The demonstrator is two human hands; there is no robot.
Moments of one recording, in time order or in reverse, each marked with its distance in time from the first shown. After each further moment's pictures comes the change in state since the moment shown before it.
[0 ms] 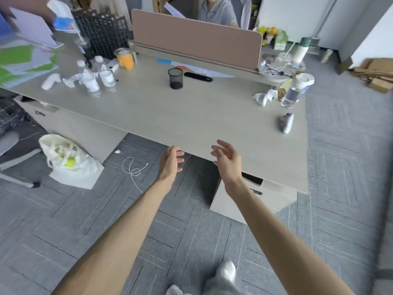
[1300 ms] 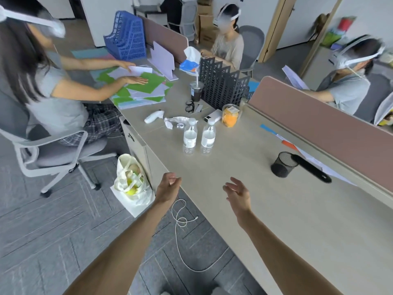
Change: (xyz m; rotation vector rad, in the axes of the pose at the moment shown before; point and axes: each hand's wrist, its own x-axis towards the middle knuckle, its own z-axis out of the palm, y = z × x) left_hand 0.339 0.065 -0.300 0.066 0.439 -0.046; right_hand 0.273 -0.027 0.403 -0.286 -0.380 0.050
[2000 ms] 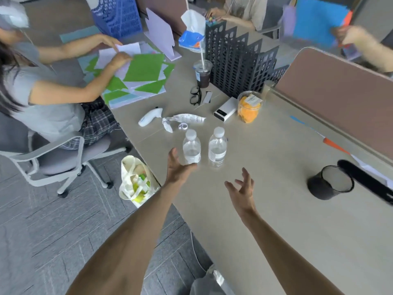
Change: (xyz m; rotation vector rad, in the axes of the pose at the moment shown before) left_hand 0.202 0.076 0.070 0.054 0.070 -0.054; right_hand 0.190 -0.006 0.059 -0.119 -0.065 -0.018
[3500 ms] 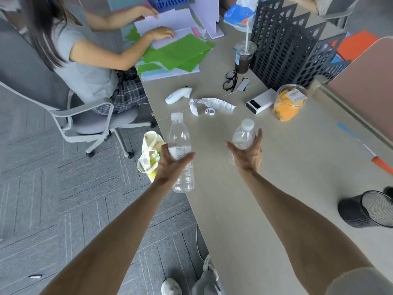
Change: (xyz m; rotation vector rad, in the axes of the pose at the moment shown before) left_hand -0.038 -0.025 -0.051 -0.039 0.200 -0.018; right_hand 0.102 -0.041 0.056 -0.146 0.017 -0.212
